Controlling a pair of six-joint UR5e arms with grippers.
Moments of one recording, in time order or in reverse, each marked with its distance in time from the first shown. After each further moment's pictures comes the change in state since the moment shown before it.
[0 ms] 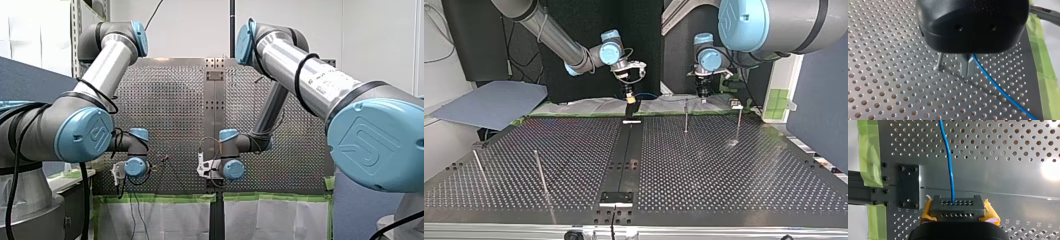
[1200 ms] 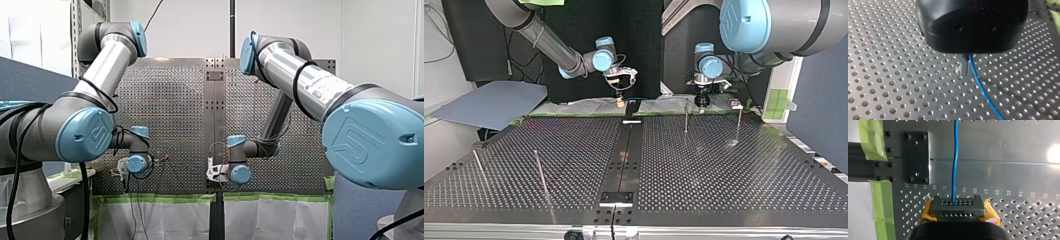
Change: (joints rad) left arm 0.012 -0.001 0.075 0.012 0.078 -0.061; right arm -0.070 0.060 -0.040 -0.010 0.009 0.012
